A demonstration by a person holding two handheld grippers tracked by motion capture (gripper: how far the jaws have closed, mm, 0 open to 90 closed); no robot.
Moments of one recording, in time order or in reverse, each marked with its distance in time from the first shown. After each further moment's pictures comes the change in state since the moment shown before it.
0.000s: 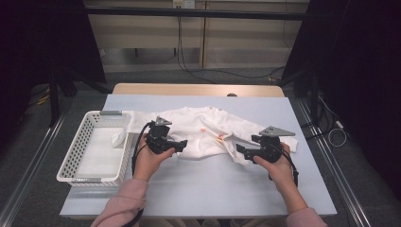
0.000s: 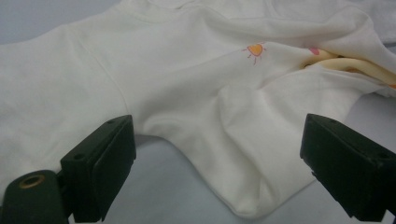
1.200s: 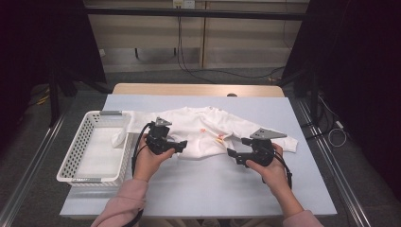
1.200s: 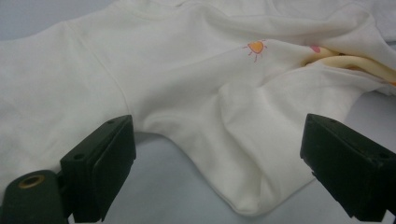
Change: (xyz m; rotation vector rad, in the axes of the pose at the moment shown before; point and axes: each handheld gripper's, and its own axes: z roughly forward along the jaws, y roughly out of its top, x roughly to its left) left arm 0.002 -0.001 -0.001 0.024 0.002 0.030; right arm 0.029 0.005 0.002 0.016 0.082 -0.042
